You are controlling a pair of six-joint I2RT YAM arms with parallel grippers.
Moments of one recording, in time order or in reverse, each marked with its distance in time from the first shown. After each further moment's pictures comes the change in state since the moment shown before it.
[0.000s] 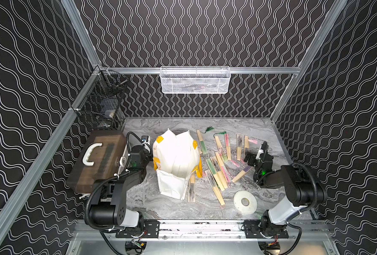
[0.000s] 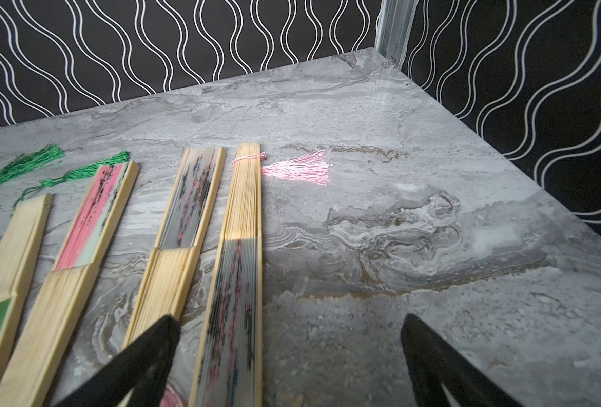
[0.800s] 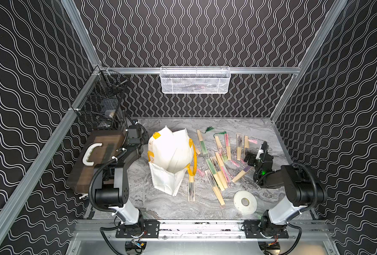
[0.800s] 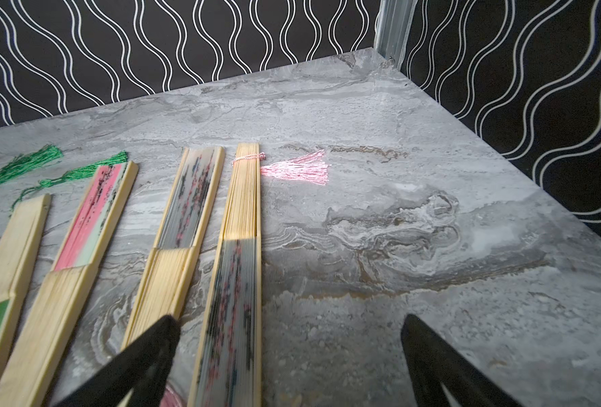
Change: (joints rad) left arm 0.073 0.221 0.483 -0.465 -0.179 -0.178; right arm 0.000 0.000 0.000 0.000 0.003 0.000
